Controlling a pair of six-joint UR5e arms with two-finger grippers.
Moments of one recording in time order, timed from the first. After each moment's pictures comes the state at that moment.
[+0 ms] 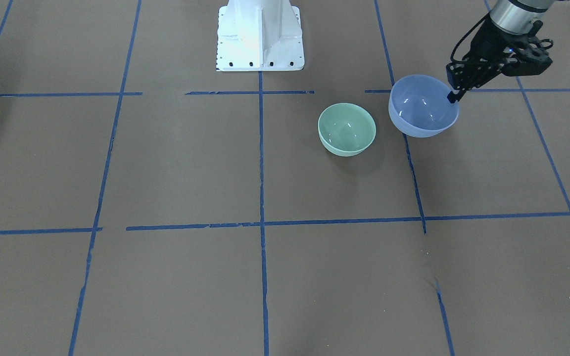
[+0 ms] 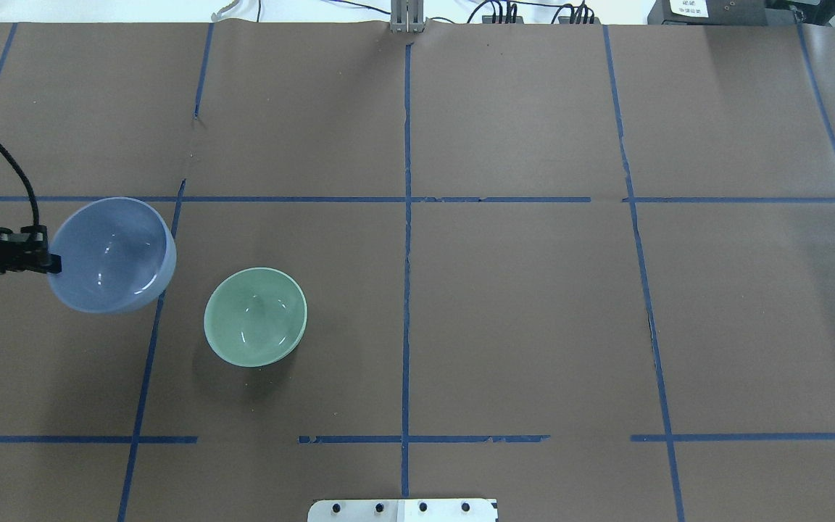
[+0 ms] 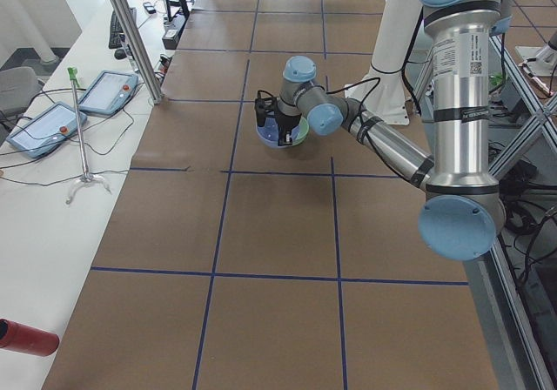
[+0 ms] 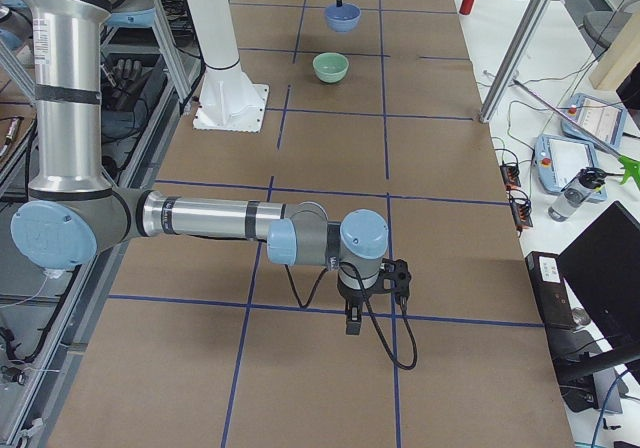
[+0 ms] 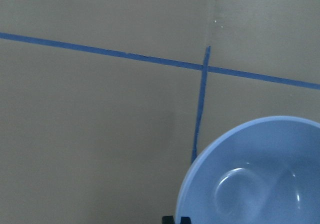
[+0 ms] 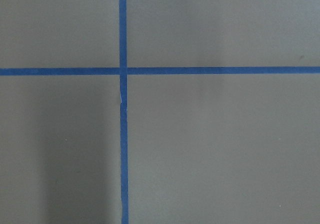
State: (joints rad) left arm -0.82 -1.52 -2.25 -1.78 -2.07 -1.26; right arm 1.58 -1.63 1.62 -1.55 2.27 0.03
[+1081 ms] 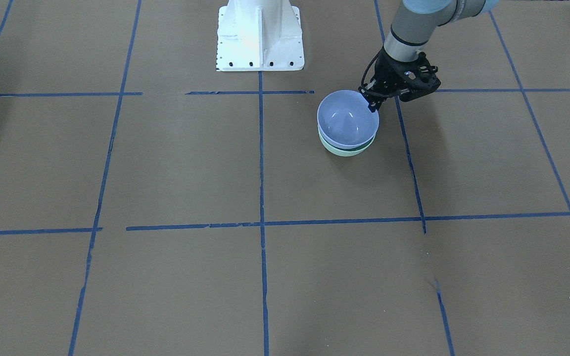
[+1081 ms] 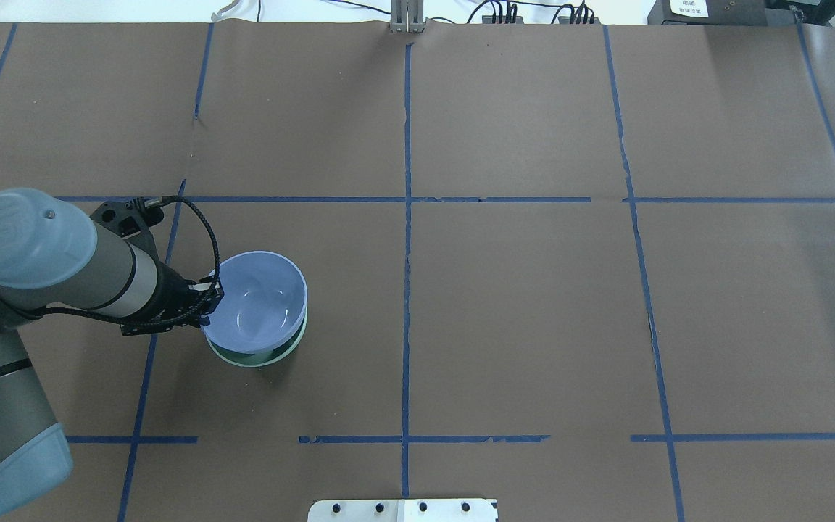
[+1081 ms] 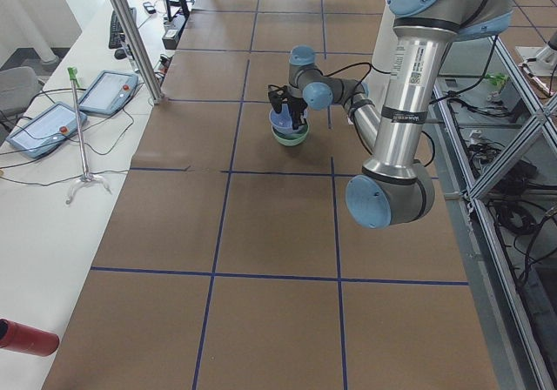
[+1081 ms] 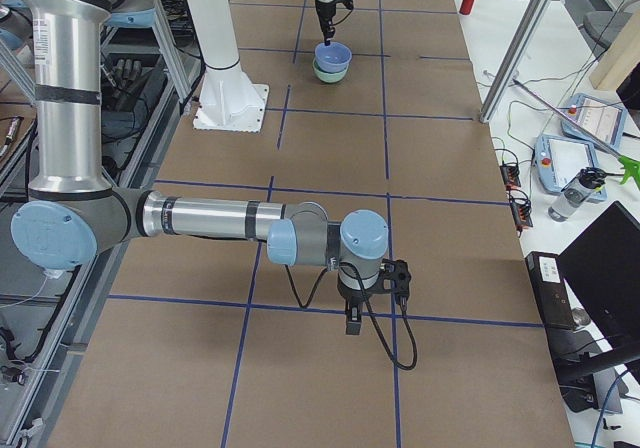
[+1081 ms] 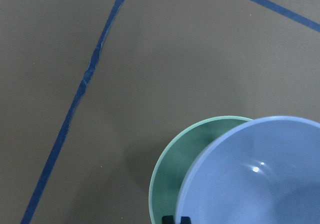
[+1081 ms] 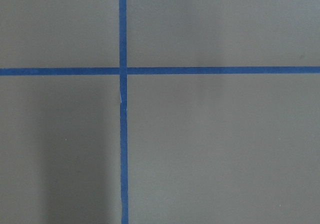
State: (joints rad) left arm -0.56 -1.79 -2.09 -1.62 -1.92 -1.58; right arm 1.58 -1.63 1.62 -1.55 2.27 0.03
